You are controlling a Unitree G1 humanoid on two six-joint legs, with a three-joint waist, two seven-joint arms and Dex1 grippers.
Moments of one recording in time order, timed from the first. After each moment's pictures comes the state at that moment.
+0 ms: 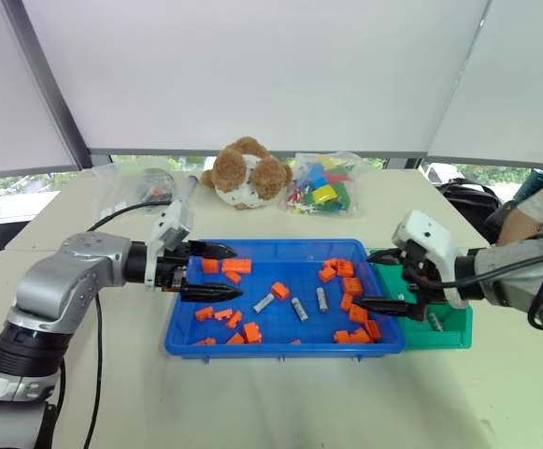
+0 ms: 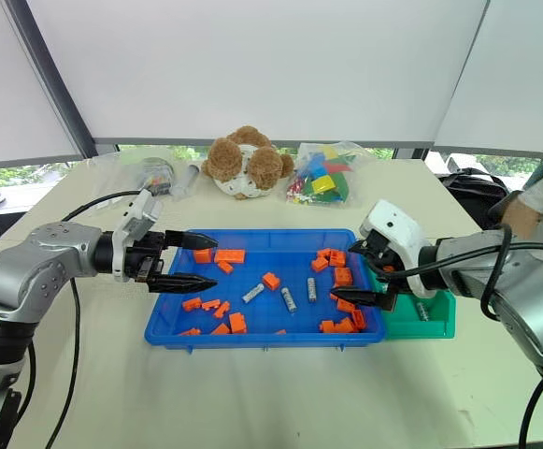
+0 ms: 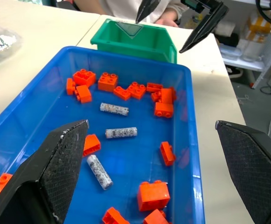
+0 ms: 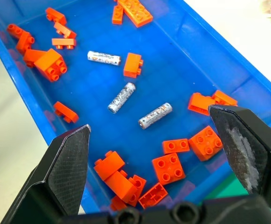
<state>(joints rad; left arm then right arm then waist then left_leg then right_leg) -0.68 0.81 -0.01 -0.12 -0.62 0.71 -1.27 -0.55 -1.10 -0.04 -0.55 0.59 1.03 0.87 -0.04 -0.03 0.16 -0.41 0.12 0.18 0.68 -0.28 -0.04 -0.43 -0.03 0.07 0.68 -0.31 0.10</state>
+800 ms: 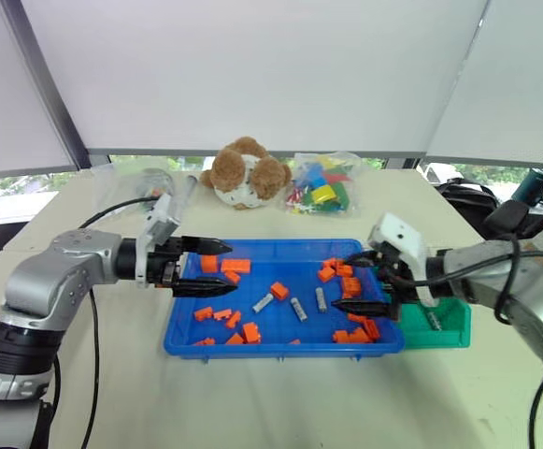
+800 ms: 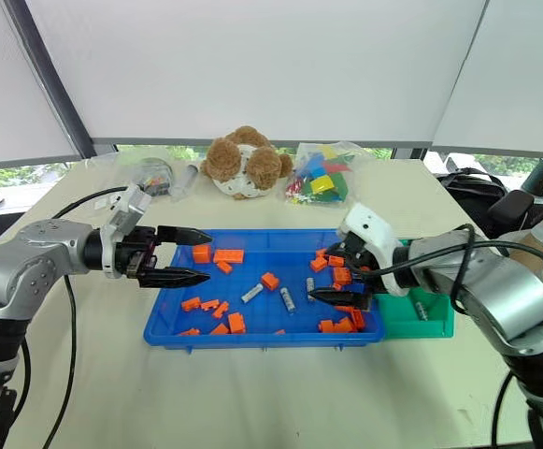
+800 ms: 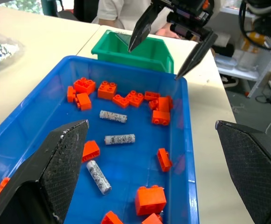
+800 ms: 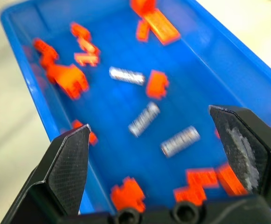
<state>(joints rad) -0.68 0.82 0.02 -0.09 -0.67 0.72 -1.29 -0.66 -0.95 0.12 -0.48 0.55 0.98 0.87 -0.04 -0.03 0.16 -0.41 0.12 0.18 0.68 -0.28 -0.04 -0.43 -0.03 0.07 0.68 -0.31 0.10</state>
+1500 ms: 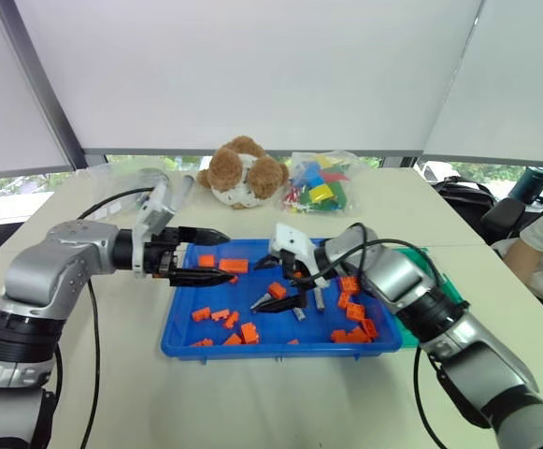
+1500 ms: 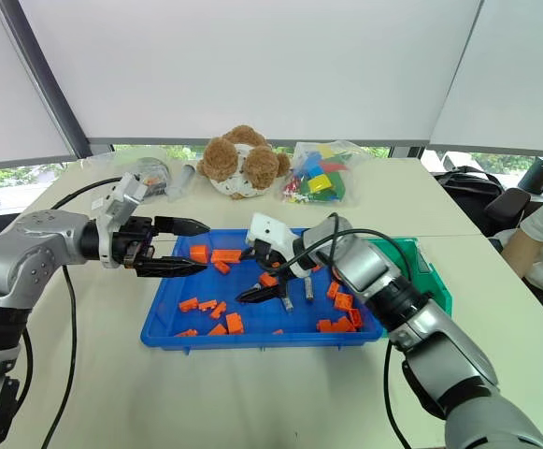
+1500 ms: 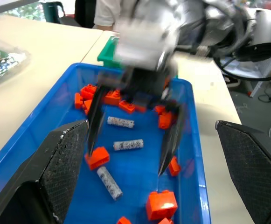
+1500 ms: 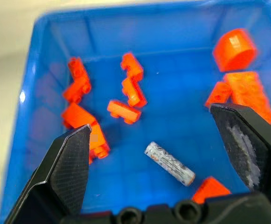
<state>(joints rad) -0.73 0.82 0.02 -0.07 -0.65 0.70 -1.30 -1.01 -0.47 0.56 0.30 0.15 0.35 1.17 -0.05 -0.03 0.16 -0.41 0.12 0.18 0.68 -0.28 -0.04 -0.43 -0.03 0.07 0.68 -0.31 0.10</state>
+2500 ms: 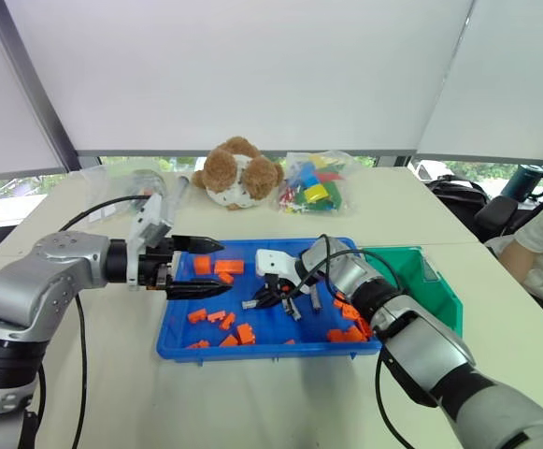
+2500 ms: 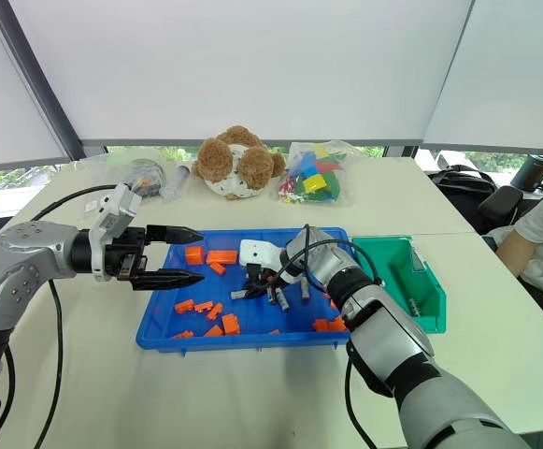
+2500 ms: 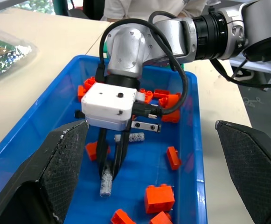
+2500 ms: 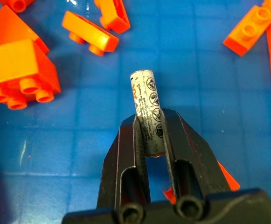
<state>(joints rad) -0.62 0.87 0.08 -0.20 -0.69 0.73 -1.21 -1.17 -0.23 0.51 1.00 -0.17 -0.13 1.24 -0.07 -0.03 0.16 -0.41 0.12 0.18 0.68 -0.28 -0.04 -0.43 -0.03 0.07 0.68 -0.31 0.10</state>
